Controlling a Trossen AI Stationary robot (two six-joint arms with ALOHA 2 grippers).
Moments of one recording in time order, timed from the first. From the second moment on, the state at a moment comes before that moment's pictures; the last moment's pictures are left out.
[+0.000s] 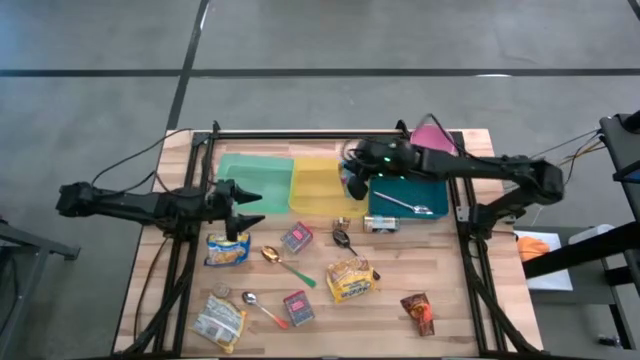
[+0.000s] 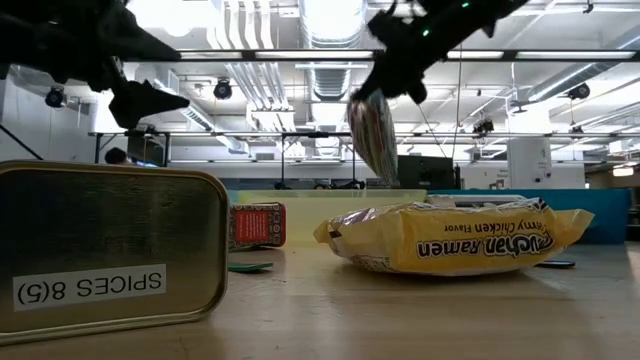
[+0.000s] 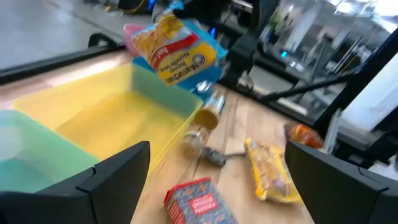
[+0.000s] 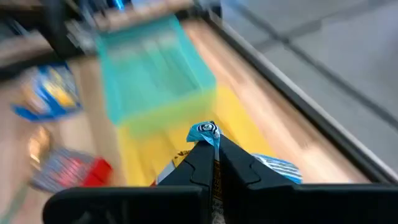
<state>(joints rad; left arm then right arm) -0.08 0.49 0.25 0.02 -0.22 -0.44 -0.26 1.43 1.07 -0.22 0.13 0.21</state>
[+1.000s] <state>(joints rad) -0.08 0.57 0.26 0.02 -0.22 -0.42 -0.32 2.01 1.54 -0.70 0.10 0.10</state>
